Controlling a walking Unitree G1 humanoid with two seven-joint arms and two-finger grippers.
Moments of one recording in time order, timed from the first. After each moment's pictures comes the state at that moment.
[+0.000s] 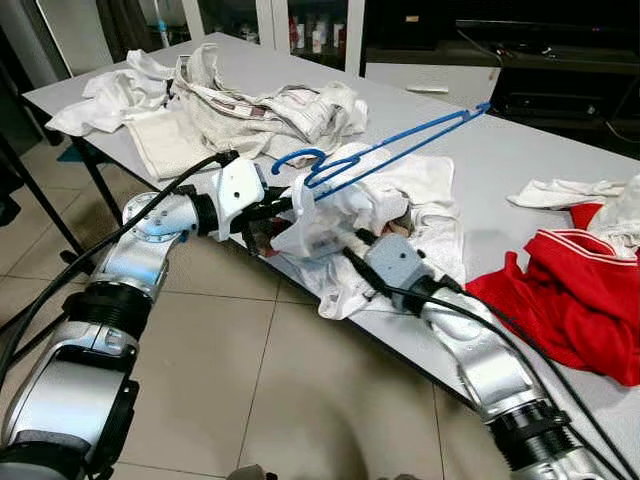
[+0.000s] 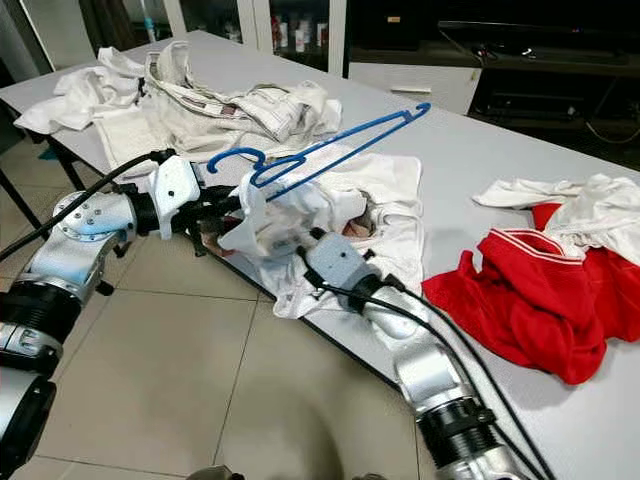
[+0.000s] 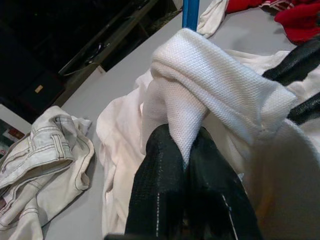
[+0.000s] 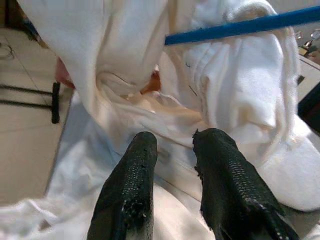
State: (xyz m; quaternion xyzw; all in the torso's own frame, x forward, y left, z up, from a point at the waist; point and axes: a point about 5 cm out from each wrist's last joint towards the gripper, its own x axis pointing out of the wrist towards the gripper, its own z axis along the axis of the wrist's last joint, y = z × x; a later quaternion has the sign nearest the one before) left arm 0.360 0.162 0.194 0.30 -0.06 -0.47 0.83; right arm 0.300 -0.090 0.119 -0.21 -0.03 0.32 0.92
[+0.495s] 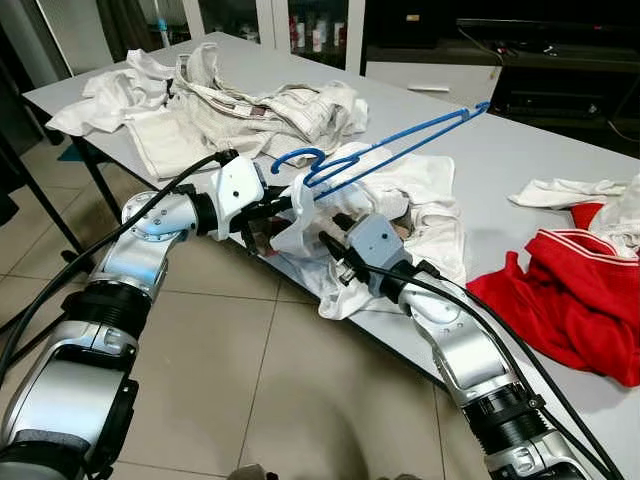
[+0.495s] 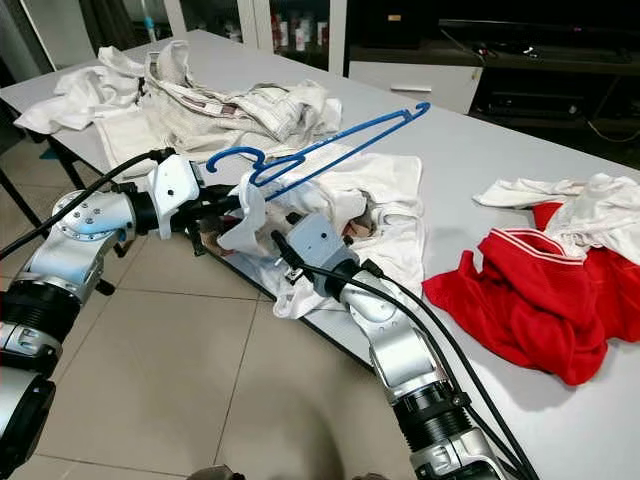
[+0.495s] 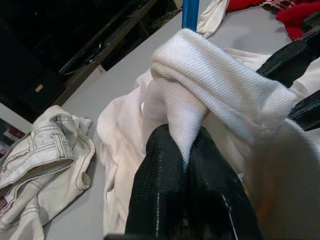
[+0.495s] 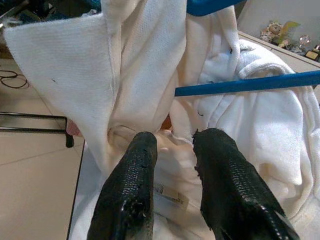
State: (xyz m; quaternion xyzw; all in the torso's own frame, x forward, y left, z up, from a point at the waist) left arm 0.360 0.162 0.195 0.30 -0.06 -0.47 0.83; right arm 0.309 -0.067 0.135 -0.17 -0.04 0.34 0.93
